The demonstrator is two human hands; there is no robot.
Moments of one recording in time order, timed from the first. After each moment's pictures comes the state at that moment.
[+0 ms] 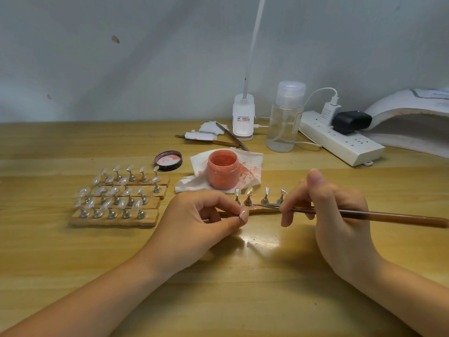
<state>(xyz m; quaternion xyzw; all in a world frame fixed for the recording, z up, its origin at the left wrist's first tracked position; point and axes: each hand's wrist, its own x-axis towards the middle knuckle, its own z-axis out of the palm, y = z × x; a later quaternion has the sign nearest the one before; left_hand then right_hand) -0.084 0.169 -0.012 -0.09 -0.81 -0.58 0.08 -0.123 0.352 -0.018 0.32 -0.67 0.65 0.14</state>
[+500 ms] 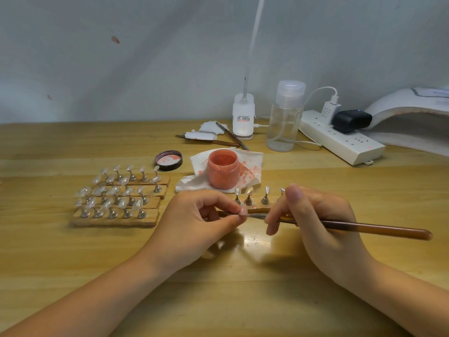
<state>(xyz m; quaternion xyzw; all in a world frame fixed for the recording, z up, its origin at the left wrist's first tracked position) -0.084 0.168 -0.013 -0.05 -0.82 -0.57 0.08 -0.120 0.347 -0.019 0.38 -0.71 0.57 0.15</state>
